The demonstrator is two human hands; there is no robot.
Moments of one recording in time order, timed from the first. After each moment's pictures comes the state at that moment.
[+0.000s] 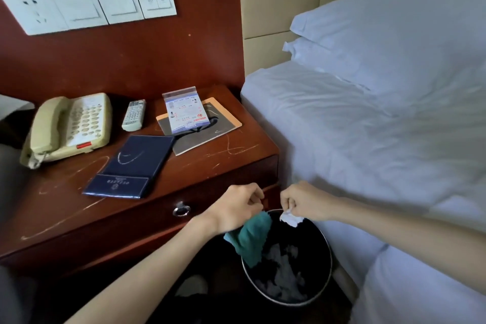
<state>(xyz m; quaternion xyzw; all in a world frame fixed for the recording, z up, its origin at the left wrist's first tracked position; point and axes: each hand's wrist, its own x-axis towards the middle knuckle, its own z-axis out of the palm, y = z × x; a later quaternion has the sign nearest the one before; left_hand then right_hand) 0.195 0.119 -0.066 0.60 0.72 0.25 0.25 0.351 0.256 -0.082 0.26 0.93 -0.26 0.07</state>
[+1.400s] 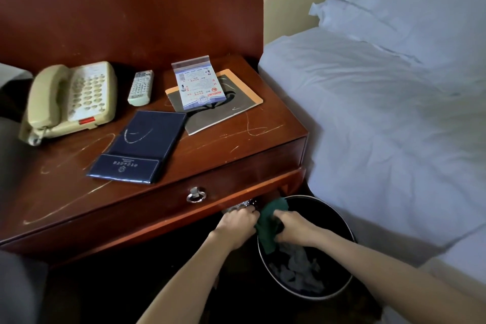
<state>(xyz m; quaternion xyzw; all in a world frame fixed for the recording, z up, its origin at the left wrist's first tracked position) 0.159 0.110 -0.207 0.66 0.73 -0.09 0.14 0.303 0.215 -0.226 0.32 0.87 -0.37 0.13</state>
